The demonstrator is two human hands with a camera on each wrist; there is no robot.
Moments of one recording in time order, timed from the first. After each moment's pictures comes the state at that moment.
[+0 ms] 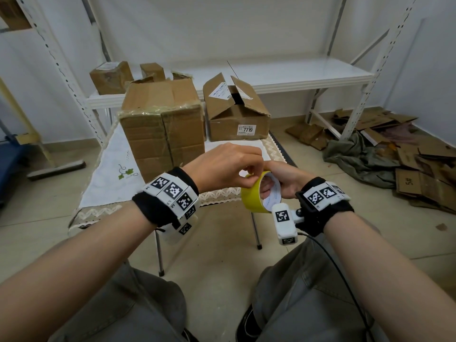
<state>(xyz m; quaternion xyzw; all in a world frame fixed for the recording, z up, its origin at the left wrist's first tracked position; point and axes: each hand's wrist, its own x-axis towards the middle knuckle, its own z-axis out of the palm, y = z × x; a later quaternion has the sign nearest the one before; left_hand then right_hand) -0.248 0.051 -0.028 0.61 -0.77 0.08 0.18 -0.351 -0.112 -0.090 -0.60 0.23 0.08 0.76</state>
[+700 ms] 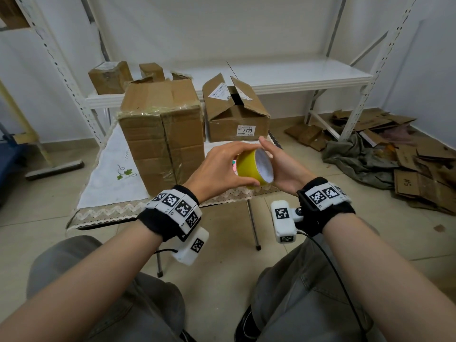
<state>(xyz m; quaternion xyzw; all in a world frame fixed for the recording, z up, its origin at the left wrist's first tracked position) -0.241 0.048 -0.065 0.68 -0.63 -0.01 0.37 -0.351 -0.113 -0.077 -0.54 0.18 -0.05 0.82</state>
